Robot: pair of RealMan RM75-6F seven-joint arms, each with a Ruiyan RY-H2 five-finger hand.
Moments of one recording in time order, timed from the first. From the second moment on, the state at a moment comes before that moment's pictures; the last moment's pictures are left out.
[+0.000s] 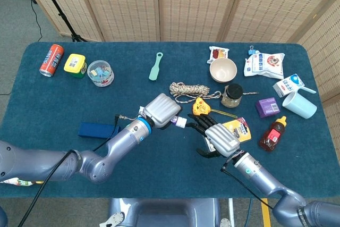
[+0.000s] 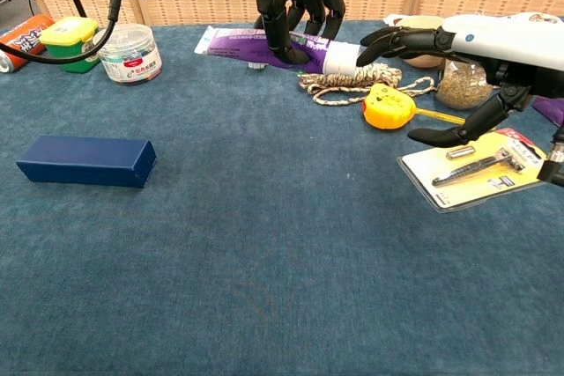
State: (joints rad) left arm -1.51 -1.33 -0.07 -1.75 0.47 0.82 0.61; right arm 0.65 -1.30 0.06 -1.67 -1.57 1.04 0.27
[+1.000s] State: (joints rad) left arm -1.43 -1.30 -0.07 -1.78 0.56 0.89 0.60; right arm 0.58 -1.27 0.07 -1.65 -1.54 1.13 0.39
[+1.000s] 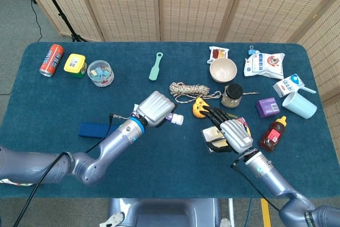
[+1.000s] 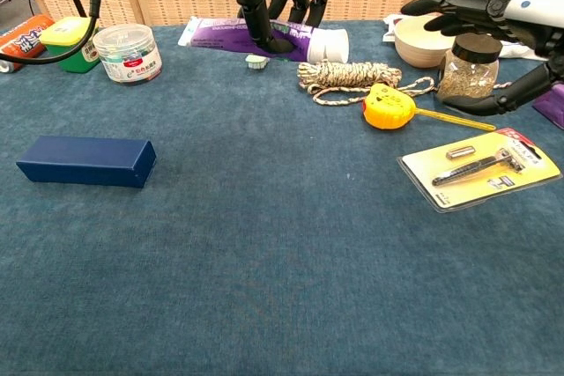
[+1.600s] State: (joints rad) left arm -1.36 -1.26 -0.11 -1.82 0.62 0.91 0.56; right arm 0.52 -1.30 0.09 -1.56 -1.50 1.18 0.94
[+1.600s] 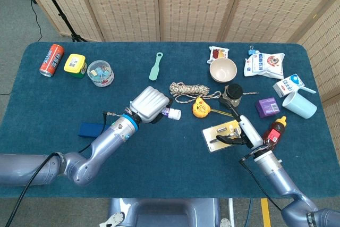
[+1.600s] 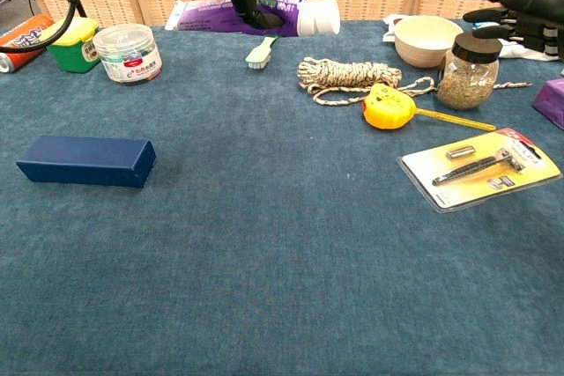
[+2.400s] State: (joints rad) left arm -1.37 -1.35 -0.15 -1.79 0.60 0.97 0.64; right arm 0.47 -1.34 0.18 -1.56 -1.43 1.18 1.37
